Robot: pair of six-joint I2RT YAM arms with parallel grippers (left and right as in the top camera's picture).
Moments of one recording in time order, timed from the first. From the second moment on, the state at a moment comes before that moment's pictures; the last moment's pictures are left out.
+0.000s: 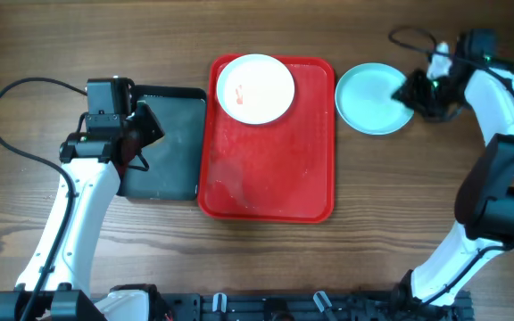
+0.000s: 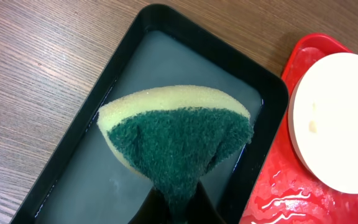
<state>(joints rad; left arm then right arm) 0.00 1.39 1.01 -0.60 -0.04 -0.46 -0.22 2.02 1.53 -0.81 -0.42 0.16</state>
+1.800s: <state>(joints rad) 0.00 1.39 1.01 -0.61 0.03 -0.33 0.34 2.19 1.49 -0.28 -0.12 0.16</state>
